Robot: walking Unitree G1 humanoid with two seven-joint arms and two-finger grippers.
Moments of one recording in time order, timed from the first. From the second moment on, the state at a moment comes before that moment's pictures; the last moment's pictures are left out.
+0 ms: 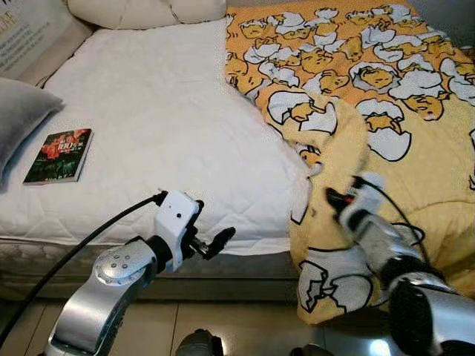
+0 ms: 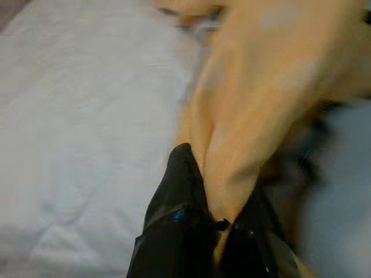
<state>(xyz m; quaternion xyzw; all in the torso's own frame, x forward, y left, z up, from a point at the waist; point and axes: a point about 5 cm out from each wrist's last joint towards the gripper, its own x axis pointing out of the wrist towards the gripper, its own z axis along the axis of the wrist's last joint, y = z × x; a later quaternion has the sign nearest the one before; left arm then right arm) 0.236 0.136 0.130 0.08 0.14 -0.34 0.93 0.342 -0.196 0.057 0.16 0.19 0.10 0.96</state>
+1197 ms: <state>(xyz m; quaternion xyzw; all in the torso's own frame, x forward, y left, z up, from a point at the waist) 0.222 0.200 0.112 0.12 0.21 -0.26 0.94 0.272 -0.027 0.066 0.02 0.16 0.65 0.74</state>
